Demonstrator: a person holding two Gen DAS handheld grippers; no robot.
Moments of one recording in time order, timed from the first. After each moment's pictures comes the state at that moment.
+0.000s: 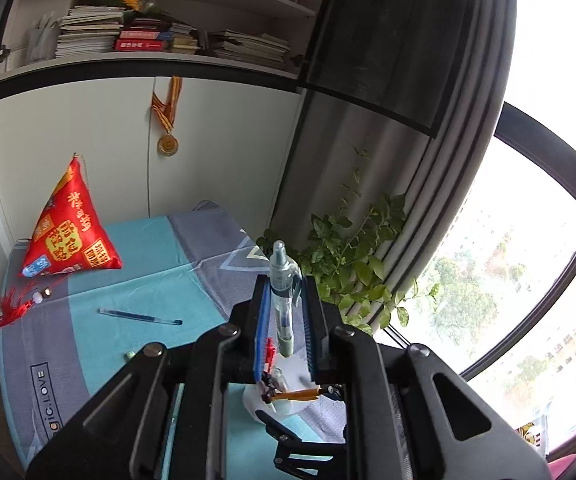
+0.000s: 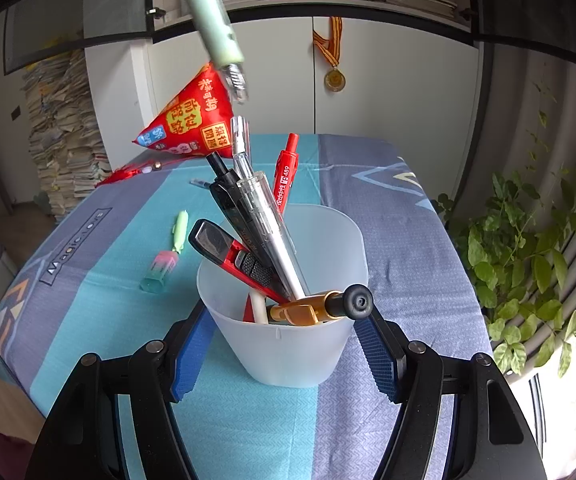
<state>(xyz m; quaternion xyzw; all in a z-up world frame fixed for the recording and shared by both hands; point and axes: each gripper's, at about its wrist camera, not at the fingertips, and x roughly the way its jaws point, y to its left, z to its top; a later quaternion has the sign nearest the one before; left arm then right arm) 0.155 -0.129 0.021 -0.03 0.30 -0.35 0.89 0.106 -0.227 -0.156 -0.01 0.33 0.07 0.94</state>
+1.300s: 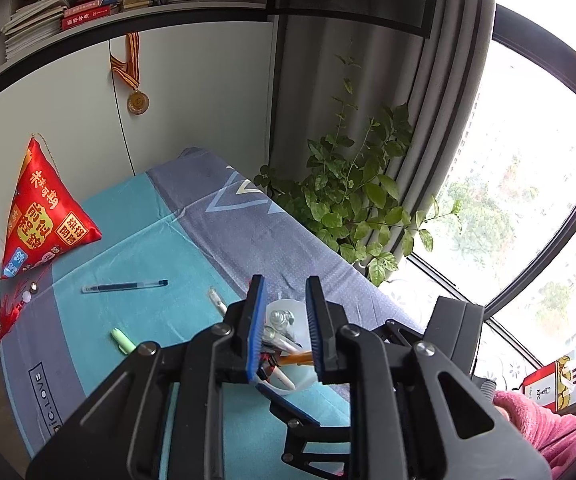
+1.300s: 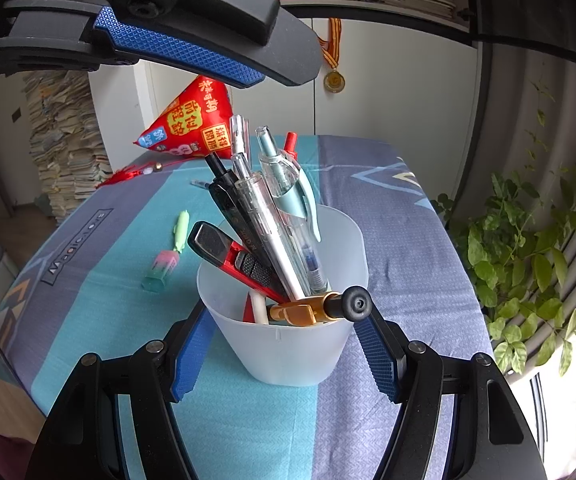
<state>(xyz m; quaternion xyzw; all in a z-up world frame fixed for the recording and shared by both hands) 0.155 -0.173 -0.042 0.09 0.36 -0.35 0.86 0.105 -0.228 -0.157 -0.01 0.33 0.07 0.94</state>
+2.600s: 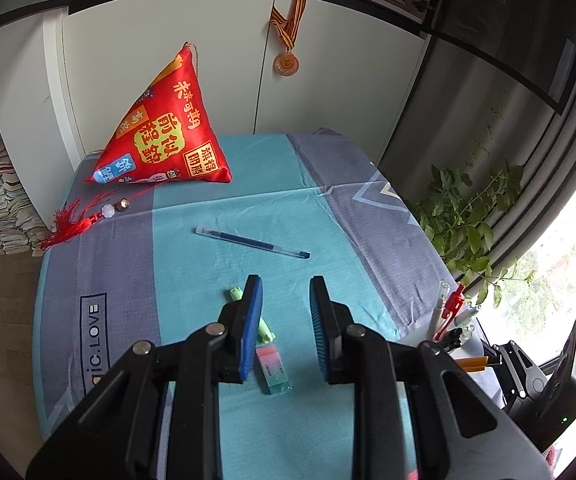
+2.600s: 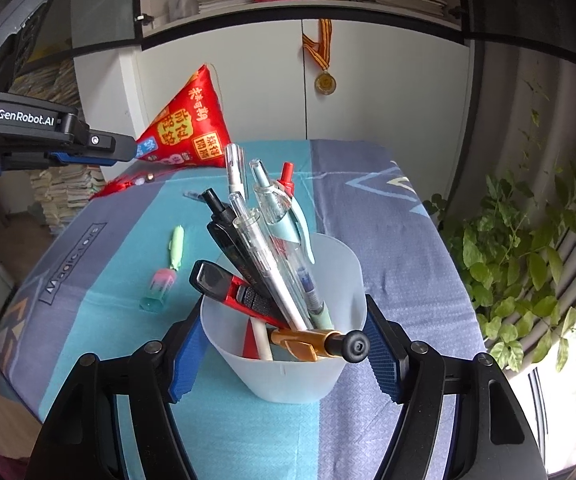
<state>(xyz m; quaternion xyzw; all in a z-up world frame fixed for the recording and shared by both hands) 0.214 -0.061 -0.073 -0.02 0.41 -0.18 0.90 0.117 -0.223 -0.146 0.00 0.33 0.05 0.94</state>
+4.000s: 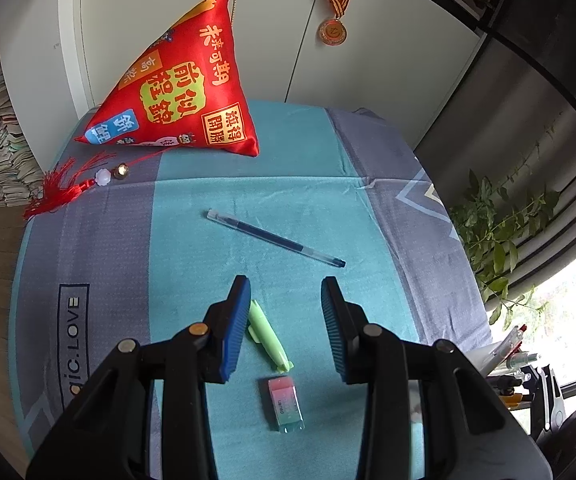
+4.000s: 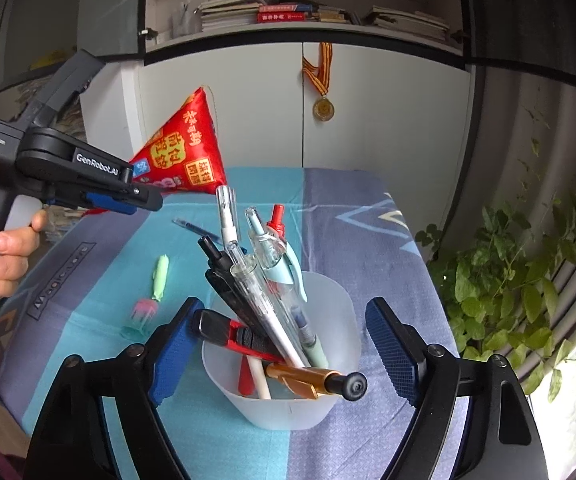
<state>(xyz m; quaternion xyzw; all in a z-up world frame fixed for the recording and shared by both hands) 0.272 -0.059 -0.108 -0.07 0.47 -0.13 0.87 0.133 -0.235 -0.137 -0.02 0.30 0.05 0.95</state>
